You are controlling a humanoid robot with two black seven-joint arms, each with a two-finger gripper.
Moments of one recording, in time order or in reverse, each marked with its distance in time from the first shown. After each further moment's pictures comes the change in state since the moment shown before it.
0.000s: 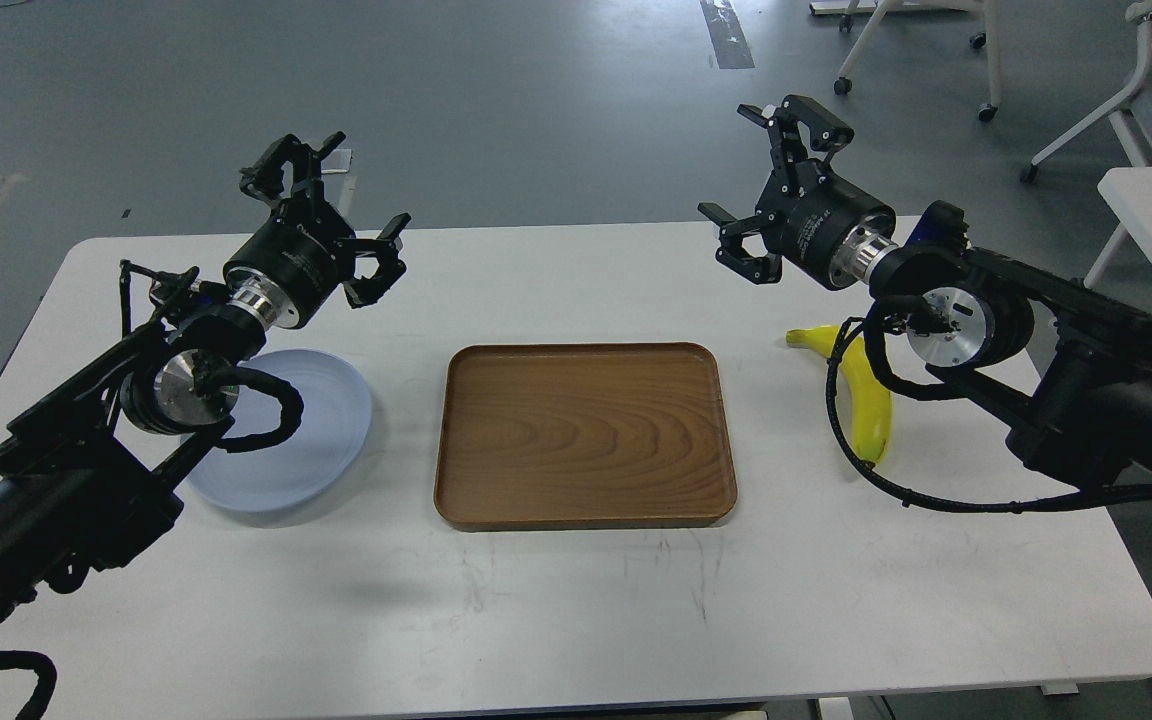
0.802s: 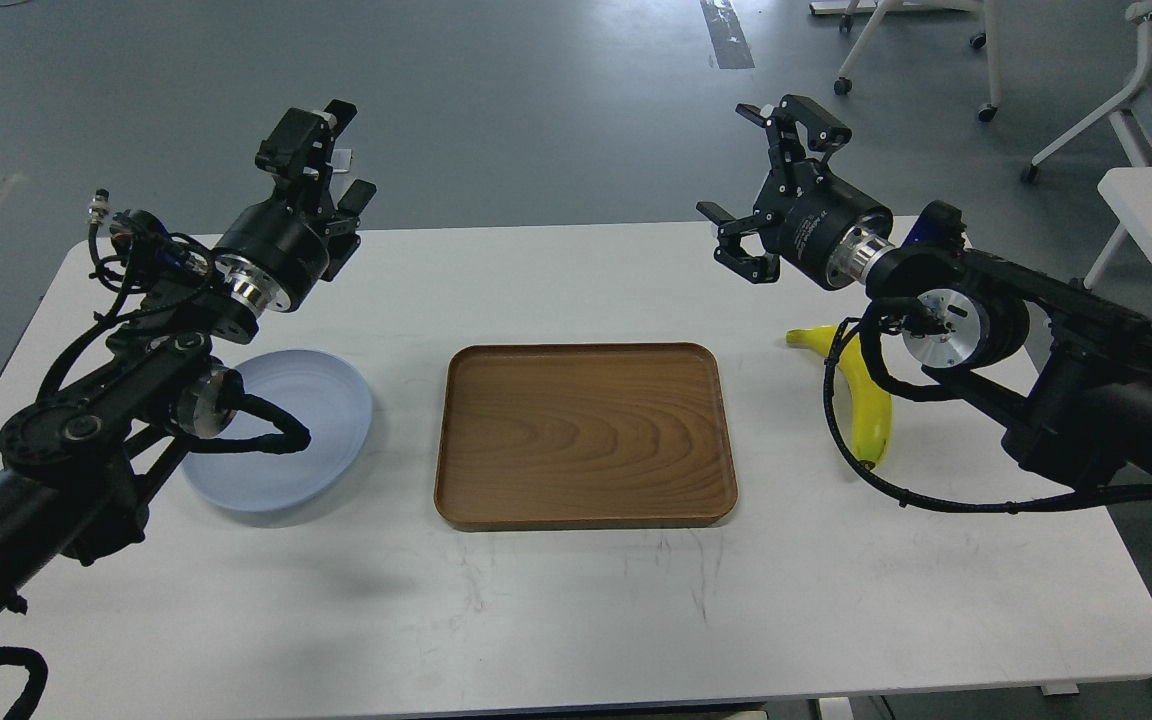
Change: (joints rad) left arm -0.015 0.059 0.062 -0.013 0.991 0.276 -0.188; right arm -0.002 0.005 -0.005 -0.011 -0.008 -0.003 0.013
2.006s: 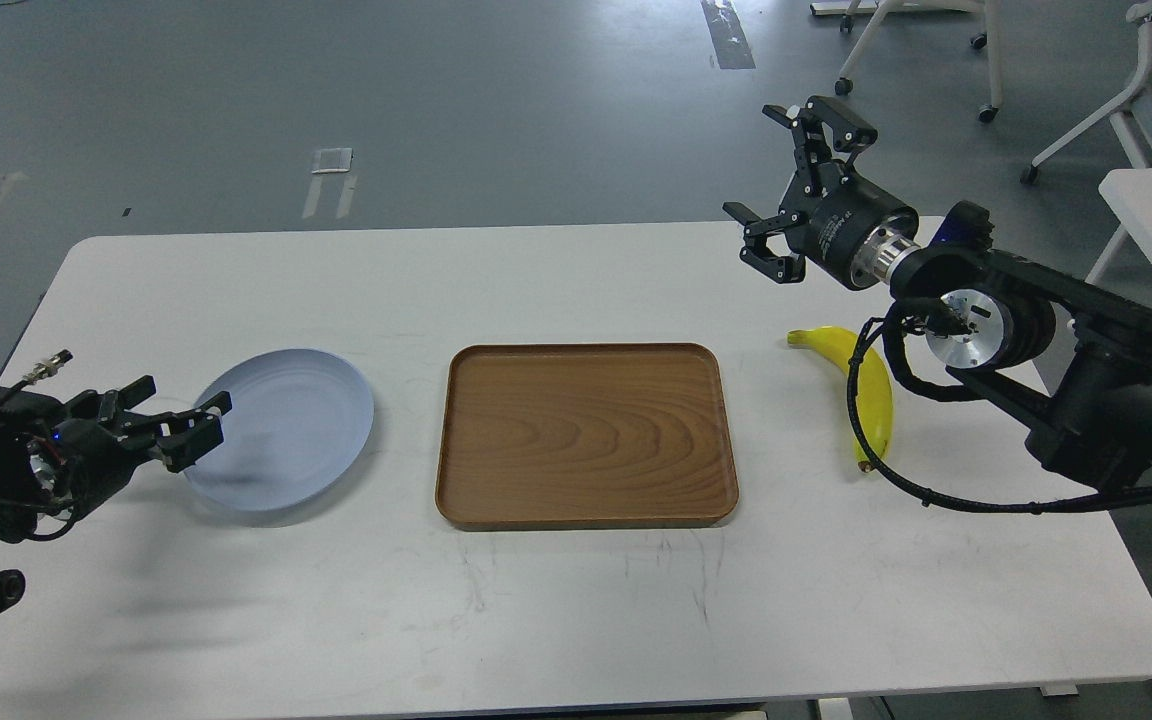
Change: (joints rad) left arm 0.068 0.325 0.674 0.190 0.361 0.296 -0.044; right arm -0.004 -0.039 -0.013 -0.004 -0.003 0.000 0.002
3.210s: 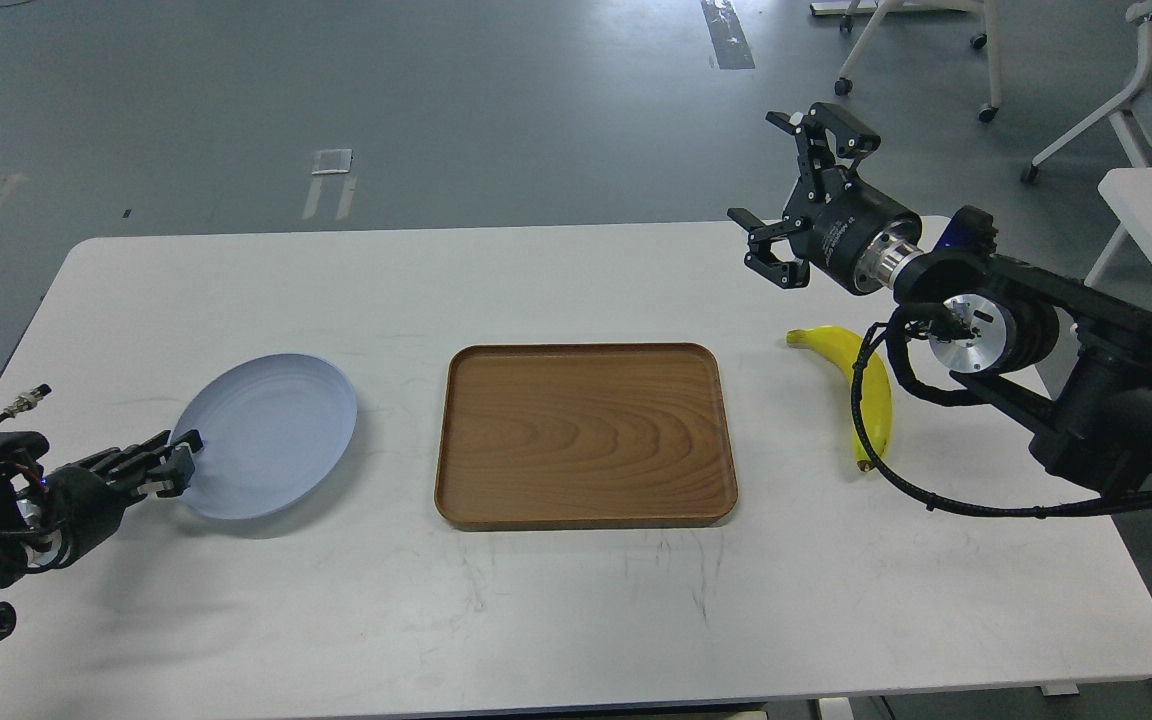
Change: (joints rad) left arm 0.069 0.003 0.001 0.038 -0.095 -0.108 -0.010; right arm -0.006 -0.002 -0.002 0.001 -0.002 -0.002 0.002
